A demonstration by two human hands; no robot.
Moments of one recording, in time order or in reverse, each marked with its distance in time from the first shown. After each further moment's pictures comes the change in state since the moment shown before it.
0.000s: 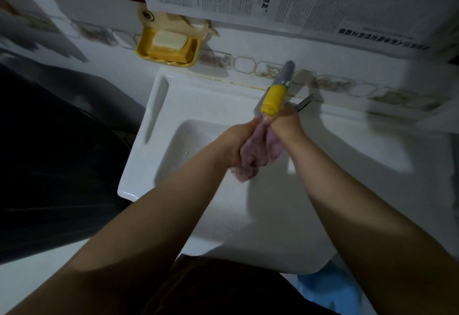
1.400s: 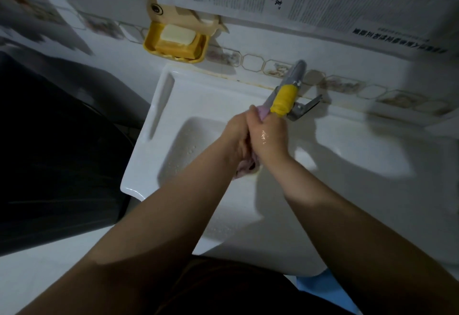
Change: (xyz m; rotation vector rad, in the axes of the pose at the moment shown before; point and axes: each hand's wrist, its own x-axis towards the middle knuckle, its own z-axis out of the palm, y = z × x) left_hand -0.003 0.013 0.010 -0.203 0.204 0.144; right_hand -0.048 -0.021 0.041 0.133 0.212 -0.069
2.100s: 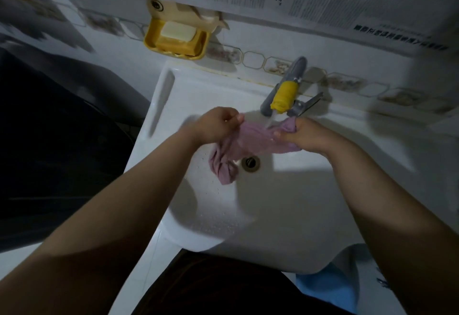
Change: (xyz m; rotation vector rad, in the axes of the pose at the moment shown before) left_hand 0.018 0.027 -0.075 1.201 -0.168 0.561; right_hand 0.052 0.057 -0.073 -0.205 -0.702 -0.023
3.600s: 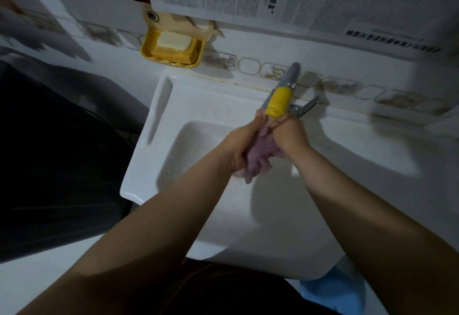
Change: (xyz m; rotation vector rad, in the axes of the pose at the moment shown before) left_hand 0.002 0.046 0.057 -1.158 -0.150 -0.544; right_hand 0.023 -0.027 0.031 0.063 0.481 0.134
